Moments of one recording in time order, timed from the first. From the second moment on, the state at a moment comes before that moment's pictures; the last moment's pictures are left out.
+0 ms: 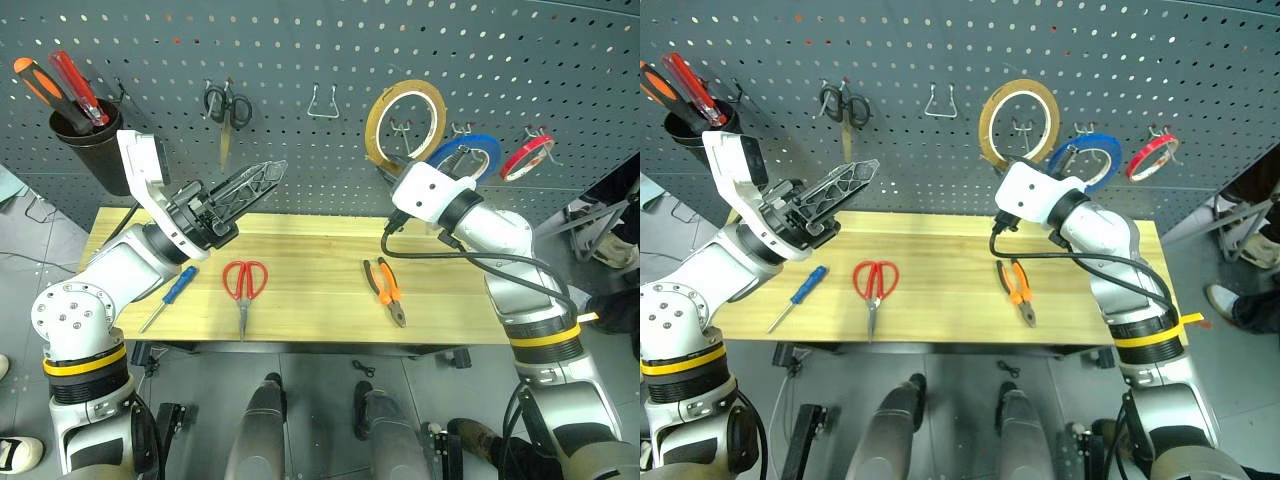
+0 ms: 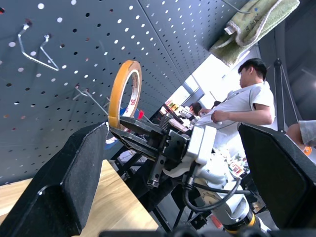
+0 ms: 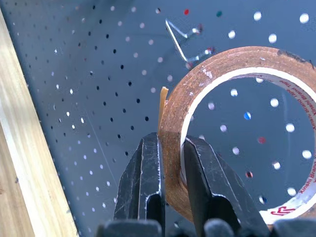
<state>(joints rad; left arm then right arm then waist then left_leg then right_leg) -0.53 0.52 0.36 -0.29 -1.47 0.93 -0.36 -0.70 -0.53 0.14 -0.01 -0.29 -0.01 0.49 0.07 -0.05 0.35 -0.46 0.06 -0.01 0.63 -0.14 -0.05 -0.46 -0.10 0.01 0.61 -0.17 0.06</state>
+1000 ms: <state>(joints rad) -0.49 0.54 0.31 -0.32 -1.50 0.92 -0.36 -0.62 -0.52 0.14 -0.01 -0.29 0.12 0.48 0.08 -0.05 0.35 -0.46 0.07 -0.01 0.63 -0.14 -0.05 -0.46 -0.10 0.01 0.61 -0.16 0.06</state>
